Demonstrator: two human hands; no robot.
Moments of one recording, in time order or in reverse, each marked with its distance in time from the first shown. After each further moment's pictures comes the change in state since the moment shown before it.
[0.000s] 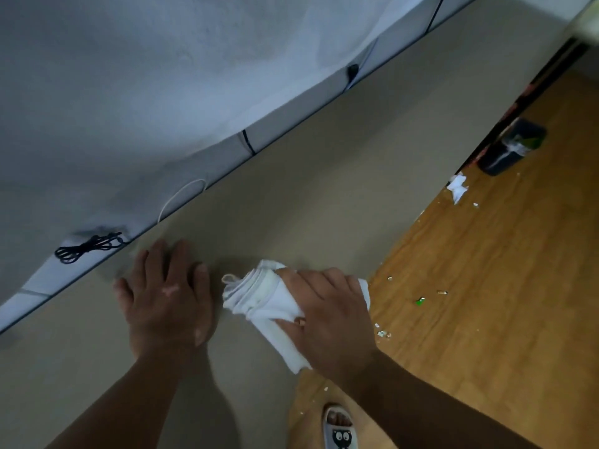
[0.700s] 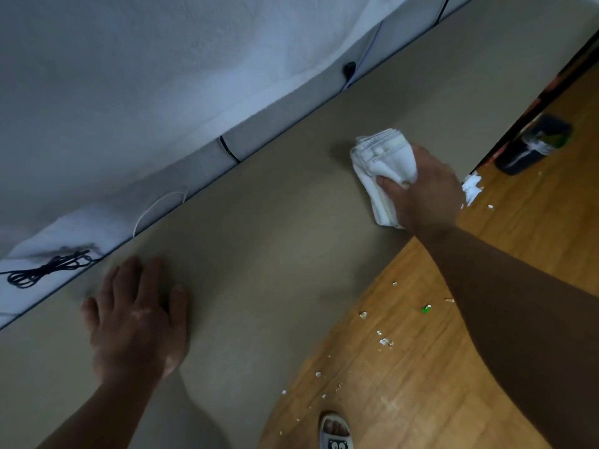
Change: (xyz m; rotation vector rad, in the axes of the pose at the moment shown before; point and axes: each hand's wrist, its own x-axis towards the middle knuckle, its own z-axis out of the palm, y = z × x) left_hand 0.003 0.009 0.003 0.026 0.018 -0.064; right_hand 0.141 0.239 -0.013 -0.033 0.178 0.439
